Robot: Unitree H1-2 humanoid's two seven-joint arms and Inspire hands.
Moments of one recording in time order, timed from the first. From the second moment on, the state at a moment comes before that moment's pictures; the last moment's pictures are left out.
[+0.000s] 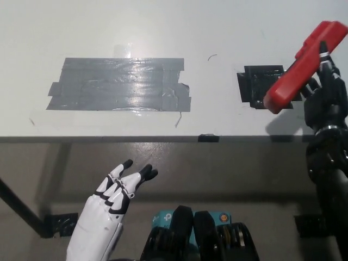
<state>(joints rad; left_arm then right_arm) 0.10 0.18 -0.19 -0.44 0.71 -0.44 0.12 -0.60 -0.22 0.10 0.17 0.81 0.15 -0.68</state>
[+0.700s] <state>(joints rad) 0.12 0.23 -0.19 -0.24 0.72 -0.44 0.17 -0.80 -0.25 0.42 0.63 0.45 0.15 -0.70</state>
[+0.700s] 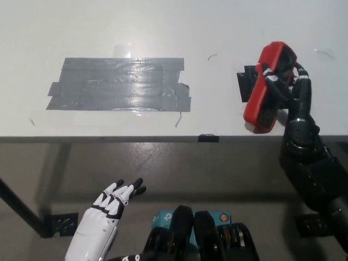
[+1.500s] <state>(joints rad) 0.12 0.25 -0.18 -0.23 0.73 -0.44 0.24 -0.98 -0.35 0.85 0.72 0.16 0.28 -0.42</state>
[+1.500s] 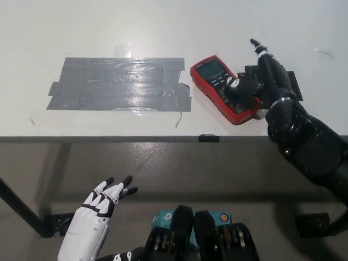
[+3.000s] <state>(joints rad) -0.13 0.24 -0.15 -0.12 0.49 -0.37 0.24 -0.53 -0.63 0.41 -0.57 -0.10 0.42 -0.09</state>
